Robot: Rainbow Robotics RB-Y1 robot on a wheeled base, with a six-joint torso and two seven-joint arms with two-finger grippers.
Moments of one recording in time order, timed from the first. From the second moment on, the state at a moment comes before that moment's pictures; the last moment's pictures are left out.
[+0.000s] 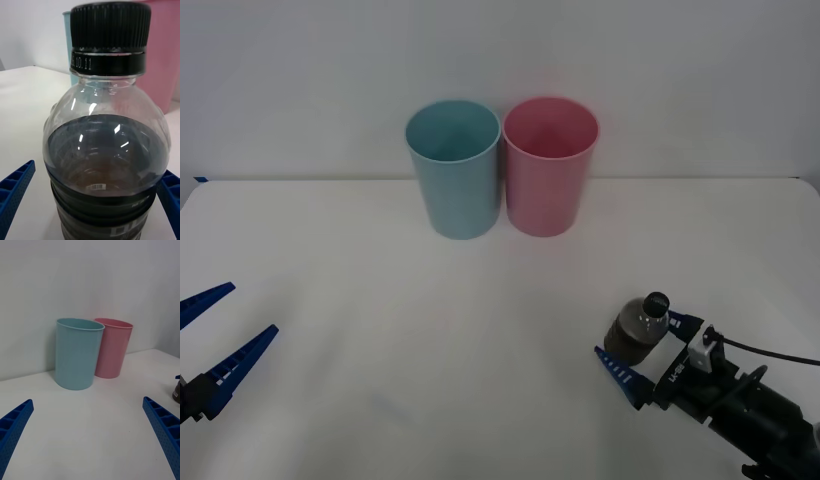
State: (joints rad) right arm 0.10 -0.34 -0.06 -1.27 1.02 -0.99 0.52; left arm 0.35 0.40 0.52 -1.66 -0.96 -1.22 0.00
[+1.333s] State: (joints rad) right arm 0.13 -0.39 -0.04 -1.56 0.97 -0.97 0.28; left arm 0.35 0.40 0.52 -1.66 -0.96 -1.22 0.00
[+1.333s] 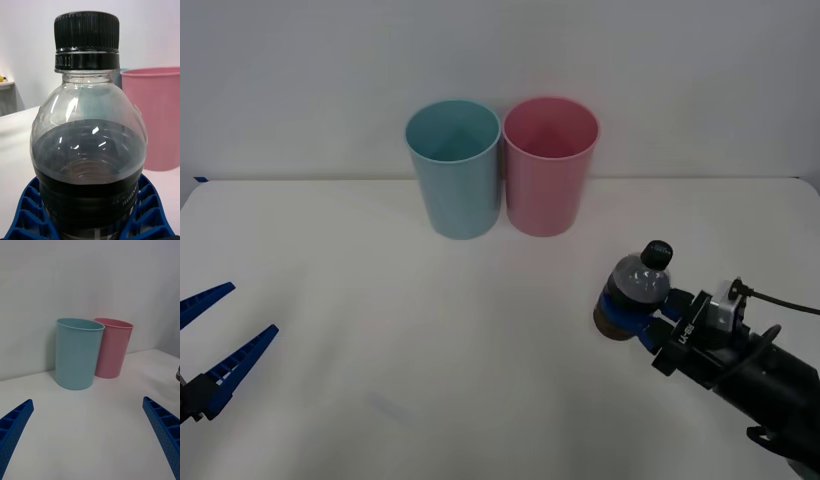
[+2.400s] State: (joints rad) right arm -0.01 -0.65 0.03 -1.95 0.95 -0.59 -0.16; left arm 0.35 0.40 0.52 -1.66 -0.96 -1.22 0.00
